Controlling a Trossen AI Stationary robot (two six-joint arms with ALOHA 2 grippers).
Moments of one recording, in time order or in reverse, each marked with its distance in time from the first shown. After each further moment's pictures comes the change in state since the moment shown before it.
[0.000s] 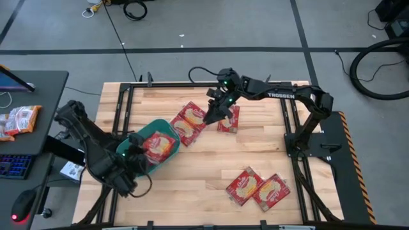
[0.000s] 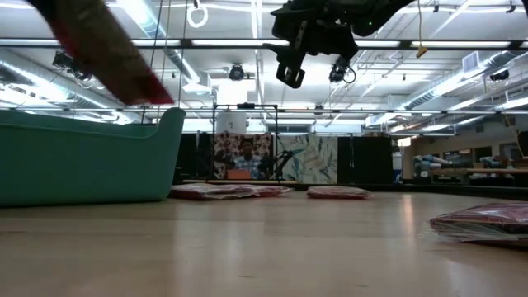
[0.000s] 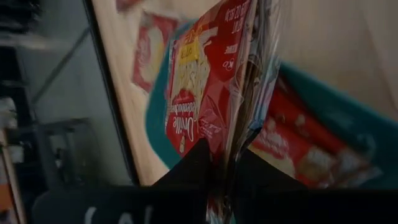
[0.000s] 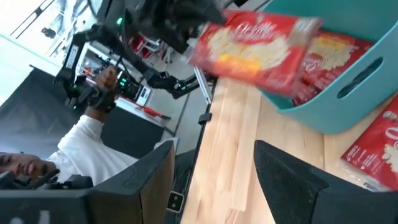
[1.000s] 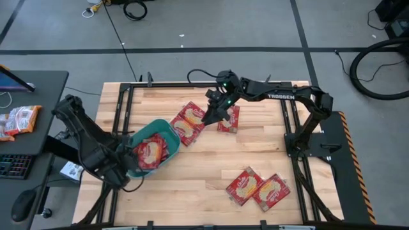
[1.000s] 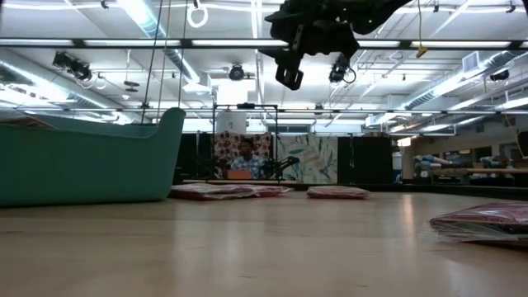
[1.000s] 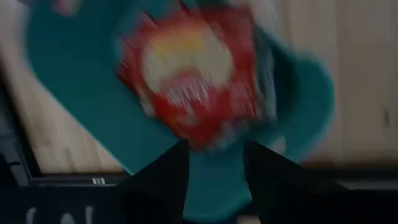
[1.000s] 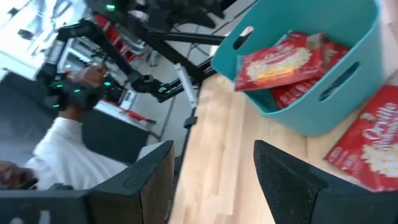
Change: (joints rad) left arm -0.037 -0.118 -0.085 0.025 0.364 -0.222; right arm 0.025 0.000 0.000 -0.006 0.104 -0.009
